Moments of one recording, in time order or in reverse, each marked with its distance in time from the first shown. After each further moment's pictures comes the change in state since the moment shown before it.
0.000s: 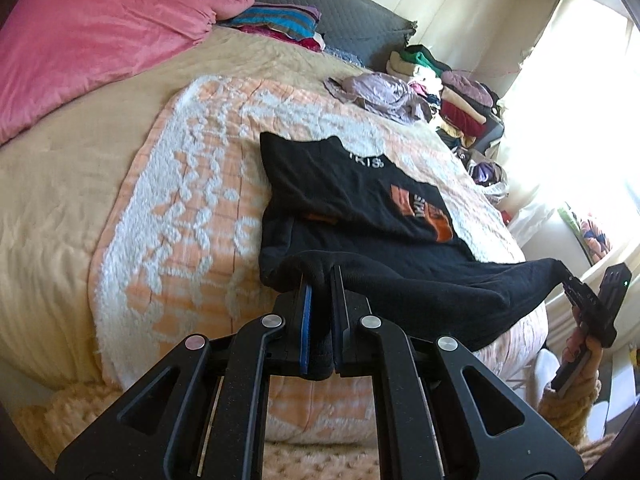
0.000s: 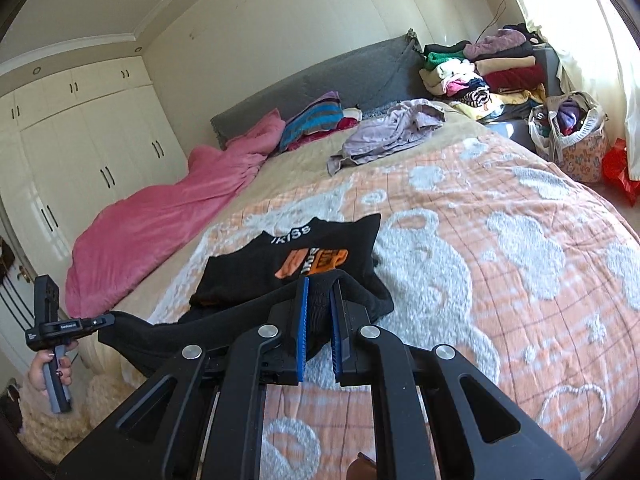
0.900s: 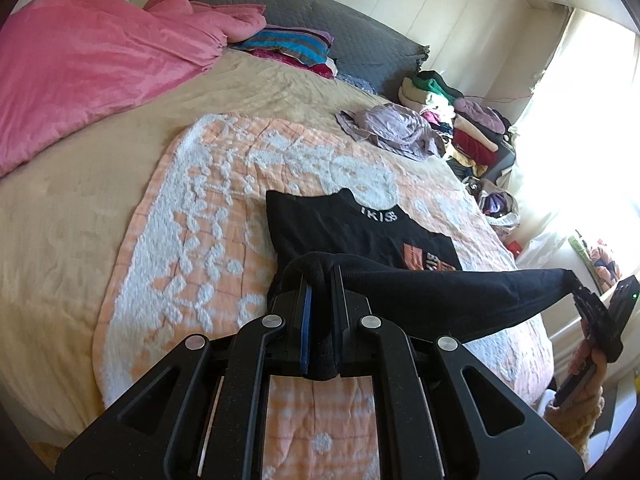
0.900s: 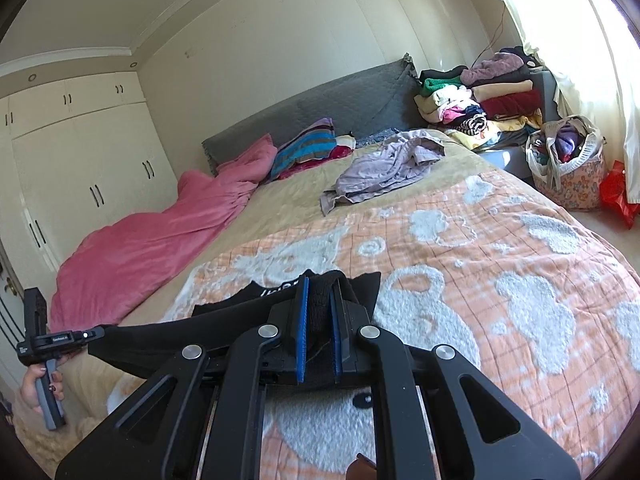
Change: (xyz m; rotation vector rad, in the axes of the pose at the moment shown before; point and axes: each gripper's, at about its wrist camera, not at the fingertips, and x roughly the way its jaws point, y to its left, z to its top) left arm 0.022 0.000 0.065 -0.016 -0.083 0.045; right arm 0.048 0.005 0.065 -0.013 -0.088 -0.042
